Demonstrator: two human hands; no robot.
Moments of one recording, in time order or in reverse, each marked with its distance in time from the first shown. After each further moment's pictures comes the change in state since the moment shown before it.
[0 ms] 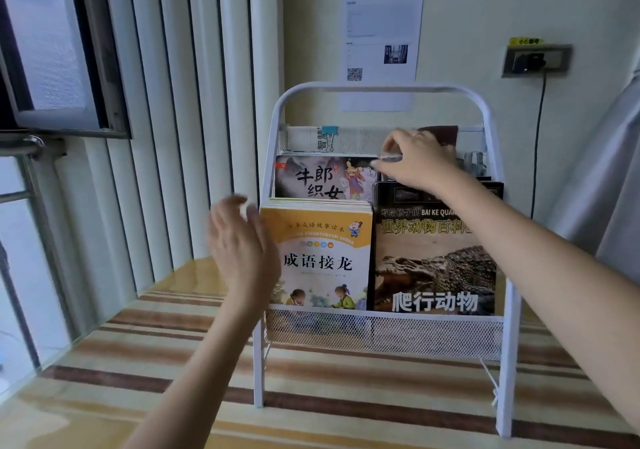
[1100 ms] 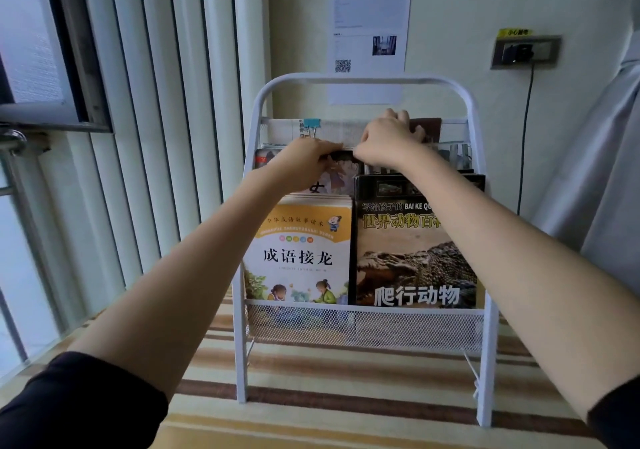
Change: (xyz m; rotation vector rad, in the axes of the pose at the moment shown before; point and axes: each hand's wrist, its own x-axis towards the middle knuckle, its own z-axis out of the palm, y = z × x) left_hand 0.092 0.062 0.095 0.179 -0.950 0.532; right_hand 0.015 -0.028 -0.008 -0.023 -0.090 0.098
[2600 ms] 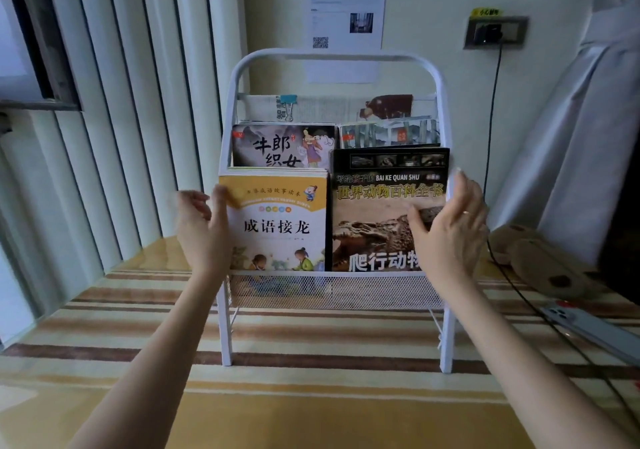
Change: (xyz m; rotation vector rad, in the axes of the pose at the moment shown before) left_hand -0.151 -0.012 0.062 -0.590 0.839 -0.712; right_hand -0.155 0.111 0.098 0.055 0.678 0.220
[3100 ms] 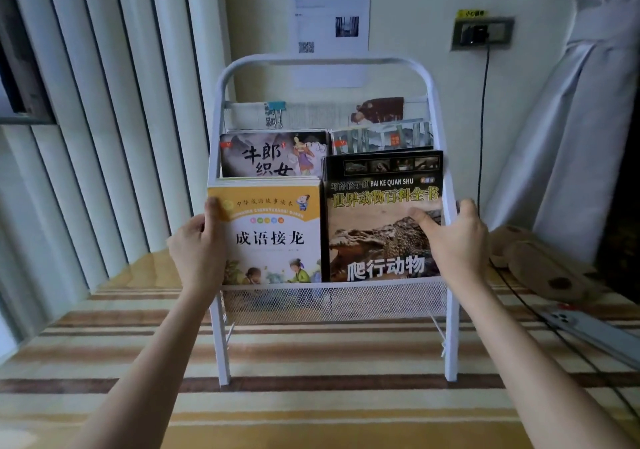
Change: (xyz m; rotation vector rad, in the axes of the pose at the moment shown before) left_hand 0.004 -0.003 0.012 0.153 -0.155 0.023; right_hand 0.021 0.024 0.011 0.222 -0.105 0.228
